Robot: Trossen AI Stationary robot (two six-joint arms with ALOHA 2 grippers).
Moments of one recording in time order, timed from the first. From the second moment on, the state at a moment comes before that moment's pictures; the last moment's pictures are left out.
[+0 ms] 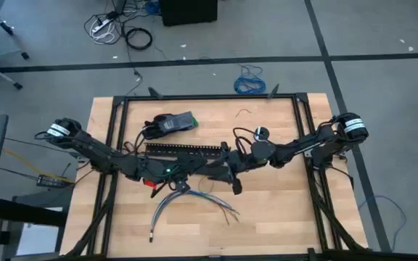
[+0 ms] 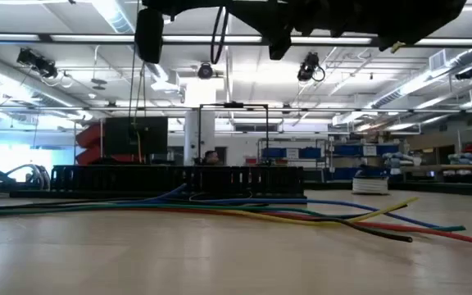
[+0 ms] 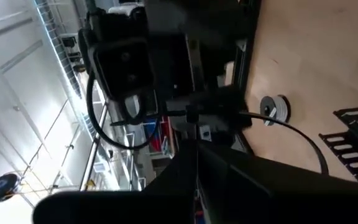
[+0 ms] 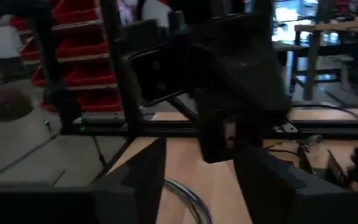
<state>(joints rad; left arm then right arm) -0.38 1.41 0.78 0.55 -0.73 1.56 0.17 1.58 0.77 0.84 -0.07 0.07</state>
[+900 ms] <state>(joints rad) -0.38 1.41 0.78 0.48 -0.68 1.25 0.16 1.45 0.77 0.75 0.01 0.00</state>
